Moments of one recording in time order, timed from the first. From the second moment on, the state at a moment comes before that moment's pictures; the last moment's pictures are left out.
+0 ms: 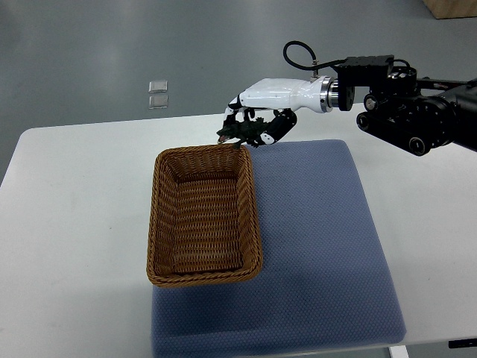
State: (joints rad) left arm 0.04 0.00 -0.05 -0.15 0.06 0.16 0.01; right arm 1.33 -0.26 -0.04 0.81 -1.36 0.06 0.61
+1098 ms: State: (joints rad) left arm 0.04 0.00 -0.05 -0.15 0.06 0.16 0.01; right arm 1.29 -0.01 -0.21 0.82 -1.48 -0.03 0.56
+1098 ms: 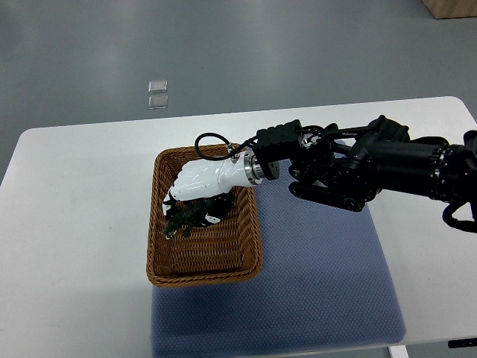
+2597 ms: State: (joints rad) left arm 0.04 0.00 -0.05 -0.15 0.06 0.16 0.01; right arm 1.04 -0.25 0.35 0.75 -0.45 0.40 0.24
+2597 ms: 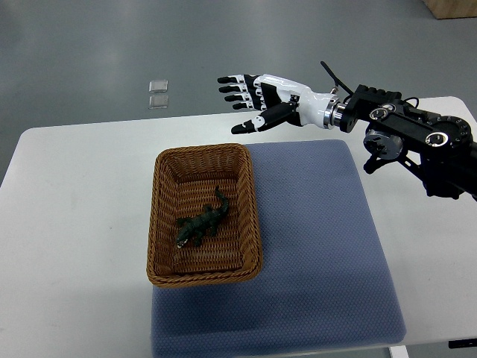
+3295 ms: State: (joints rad) left arm 0.04 0.00 -0.04 -0.15 0.06 0.16 0.01; right arm 0.94 -0.27 0.39 0.45 0.04 0.61 0.05
